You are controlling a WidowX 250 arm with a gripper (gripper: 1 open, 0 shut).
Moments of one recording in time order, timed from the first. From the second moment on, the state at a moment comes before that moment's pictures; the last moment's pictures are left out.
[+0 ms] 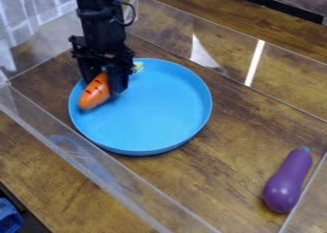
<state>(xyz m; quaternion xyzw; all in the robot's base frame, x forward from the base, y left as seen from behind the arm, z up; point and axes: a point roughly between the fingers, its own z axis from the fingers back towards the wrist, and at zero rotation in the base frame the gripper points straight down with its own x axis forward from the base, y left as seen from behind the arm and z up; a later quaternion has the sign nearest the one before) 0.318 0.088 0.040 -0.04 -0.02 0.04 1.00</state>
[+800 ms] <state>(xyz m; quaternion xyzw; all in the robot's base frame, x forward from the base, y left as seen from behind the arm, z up) 0.325 0.068 0.069 -0.03 -0.02 0.02 1.00</state>
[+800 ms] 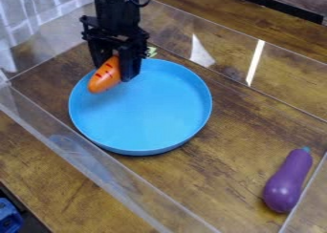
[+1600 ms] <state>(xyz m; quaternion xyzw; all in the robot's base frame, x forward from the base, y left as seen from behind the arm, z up) 0.332 0.046 0.076 -0.03 -0.01 -0.01 1.00</state>
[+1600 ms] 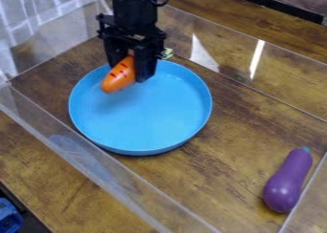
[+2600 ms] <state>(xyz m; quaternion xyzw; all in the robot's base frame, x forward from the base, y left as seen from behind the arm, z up) 0.339 0.022 0.082 -0.03 -0.02 -0.04 1.00</state>
